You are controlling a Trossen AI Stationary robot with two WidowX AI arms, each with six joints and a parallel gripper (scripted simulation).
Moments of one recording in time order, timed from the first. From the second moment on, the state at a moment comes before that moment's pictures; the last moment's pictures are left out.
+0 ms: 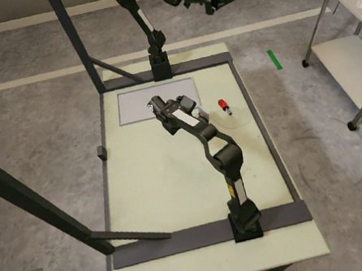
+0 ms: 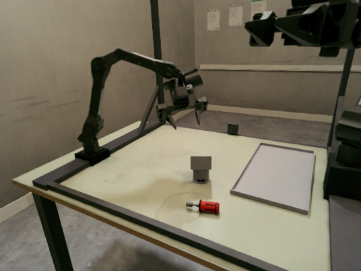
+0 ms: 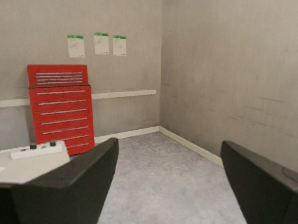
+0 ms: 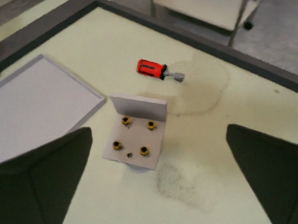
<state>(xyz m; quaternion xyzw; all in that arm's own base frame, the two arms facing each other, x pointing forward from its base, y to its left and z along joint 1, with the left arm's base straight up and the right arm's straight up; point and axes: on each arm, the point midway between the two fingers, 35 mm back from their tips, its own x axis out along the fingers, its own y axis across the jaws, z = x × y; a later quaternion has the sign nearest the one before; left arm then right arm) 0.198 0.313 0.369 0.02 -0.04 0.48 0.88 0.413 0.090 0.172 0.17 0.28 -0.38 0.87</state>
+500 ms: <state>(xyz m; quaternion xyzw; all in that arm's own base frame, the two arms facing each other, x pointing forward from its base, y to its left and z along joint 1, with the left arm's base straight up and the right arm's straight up) 0.198 0.313 0.369 0.02 -0.04 0.48 0.88 0.404 0.087 0.192 0.19 0.29 -0.28 0.89</state>
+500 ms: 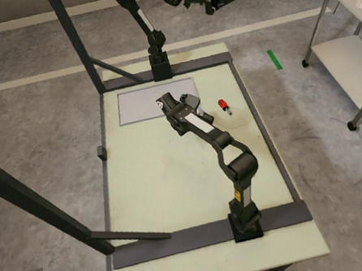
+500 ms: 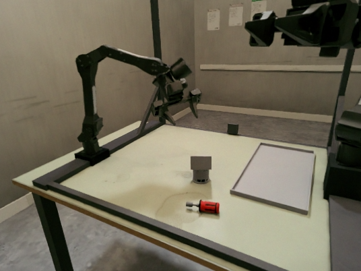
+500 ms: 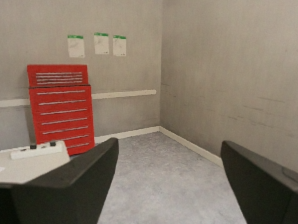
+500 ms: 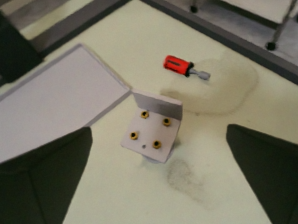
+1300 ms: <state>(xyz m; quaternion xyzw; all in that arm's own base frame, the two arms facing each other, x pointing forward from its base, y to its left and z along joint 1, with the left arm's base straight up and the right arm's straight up) 0.198 0.313 0.369 0.02 -0.04 0.48 0.88 0.380 0.085 0.245 0.17 0.23 -0.09 0.95</state>
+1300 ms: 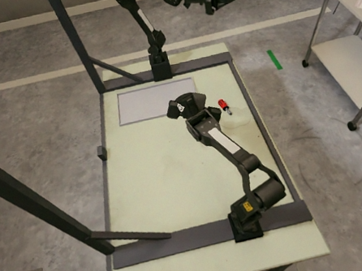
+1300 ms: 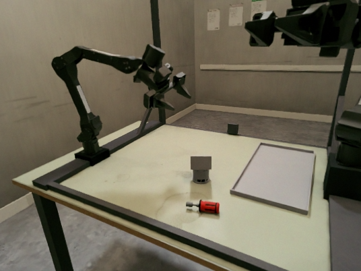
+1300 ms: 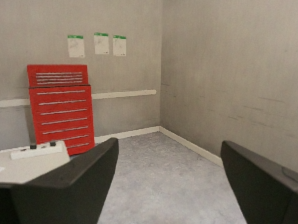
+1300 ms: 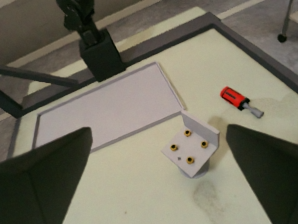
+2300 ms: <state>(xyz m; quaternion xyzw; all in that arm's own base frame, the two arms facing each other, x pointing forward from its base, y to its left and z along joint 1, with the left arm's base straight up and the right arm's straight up) 0.198 0.313 0.369 0.02 -0.04 0.48 0.88 0.317 0.089 0.309 0.03 0.02 0.11 0.99</state>
